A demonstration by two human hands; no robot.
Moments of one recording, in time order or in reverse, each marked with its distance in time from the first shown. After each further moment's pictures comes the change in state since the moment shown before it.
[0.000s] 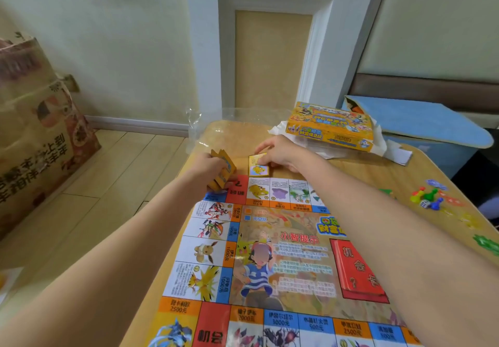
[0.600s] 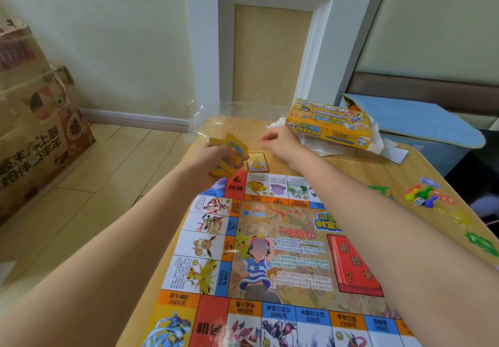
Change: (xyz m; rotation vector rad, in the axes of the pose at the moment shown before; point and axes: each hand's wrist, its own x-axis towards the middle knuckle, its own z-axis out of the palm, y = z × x) left_hand -0.013 0.008 0.004 -0.348 -0.184 0.091; right_hand -0.011 -0.002 0.002 0.033 0.220 -0.087
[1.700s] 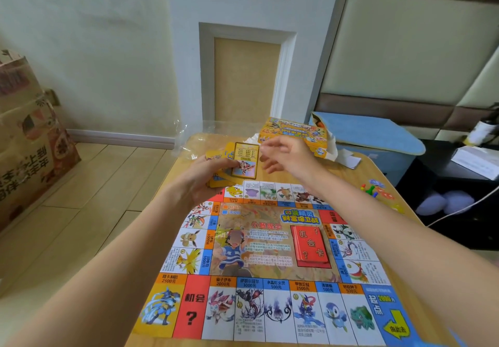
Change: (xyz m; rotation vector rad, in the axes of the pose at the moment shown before) left_hand -0.070 0.015 0.033 -0.083 -0.143 -0.002; right_hand -0.125 -0.024 -0.068 0.393 0.001 -0.157
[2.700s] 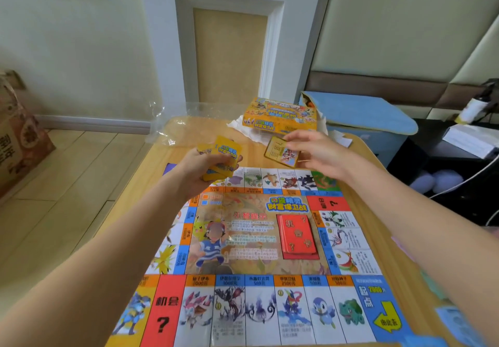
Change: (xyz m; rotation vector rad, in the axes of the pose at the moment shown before) left_hand 0.042 -0.029 0.010 0.059 -0.021 0.018; right_hand 0.018 0.041 -0.075 0.053 -0.035 0.313
